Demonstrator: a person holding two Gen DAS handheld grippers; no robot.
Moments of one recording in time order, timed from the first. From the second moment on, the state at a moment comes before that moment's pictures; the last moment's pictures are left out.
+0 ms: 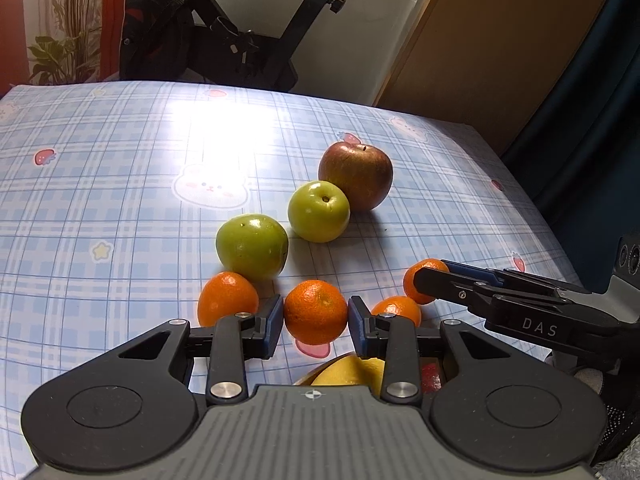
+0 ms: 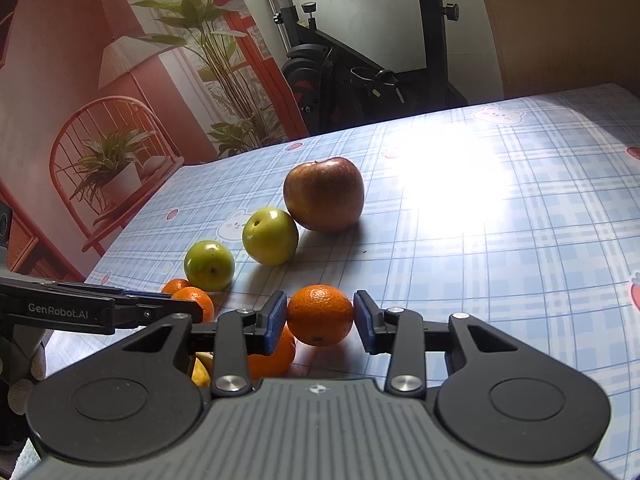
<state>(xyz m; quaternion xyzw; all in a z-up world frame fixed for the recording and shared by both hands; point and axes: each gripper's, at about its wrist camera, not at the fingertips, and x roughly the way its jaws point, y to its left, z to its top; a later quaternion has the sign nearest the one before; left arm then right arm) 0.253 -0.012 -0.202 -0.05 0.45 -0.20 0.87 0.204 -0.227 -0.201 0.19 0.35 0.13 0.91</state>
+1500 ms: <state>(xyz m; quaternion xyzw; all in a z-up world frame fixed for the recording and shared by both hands) 0.158 -0.043 -0.207 0.02 0.46 -0.27 0.85 0.087 -0.189 -0.194 0.10 0.39 0.18 0.90</state>
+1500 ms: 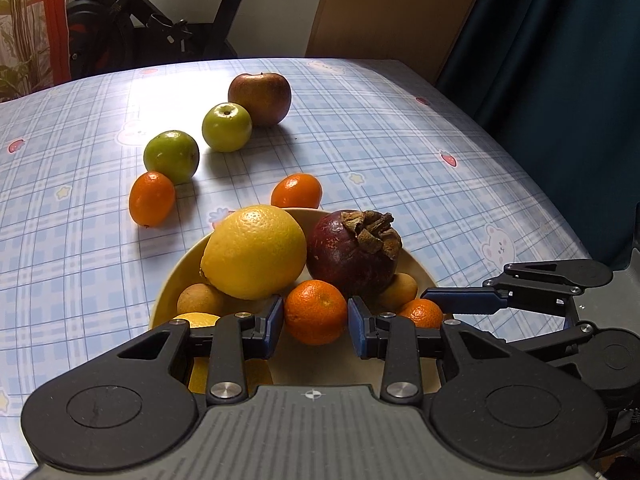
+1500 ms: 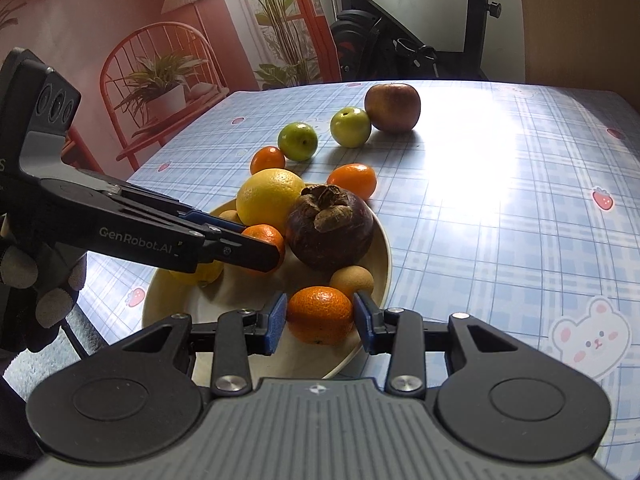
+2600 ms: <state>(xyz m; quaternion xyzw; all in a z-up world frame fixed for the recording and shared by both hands) 0.215 0.029 -0.152 -0.04 0.39 -0.16 0.91 0.176 -0.213 -0.163 0.11 0.36 0.16 0.91</state>
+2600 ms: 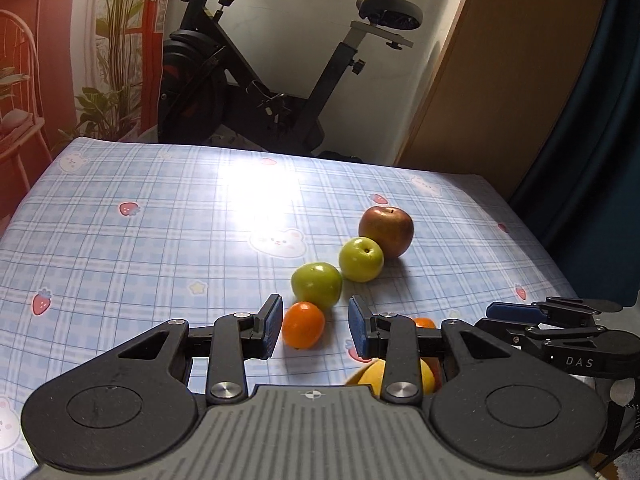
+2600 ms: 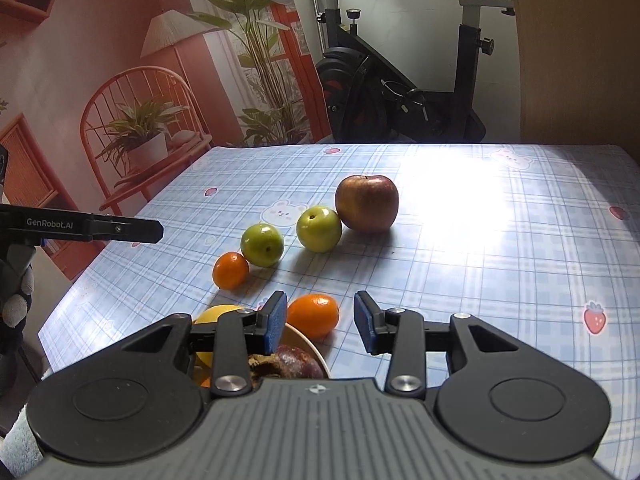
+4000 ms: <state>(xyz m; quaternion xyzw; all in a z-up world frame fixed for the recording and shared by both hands) 0.254 0.023 -0.214 -0.04 0.44 -0.18 0.88 0.230 -0.200 -0.209 0.16 0.43 0.16 0.87</state>
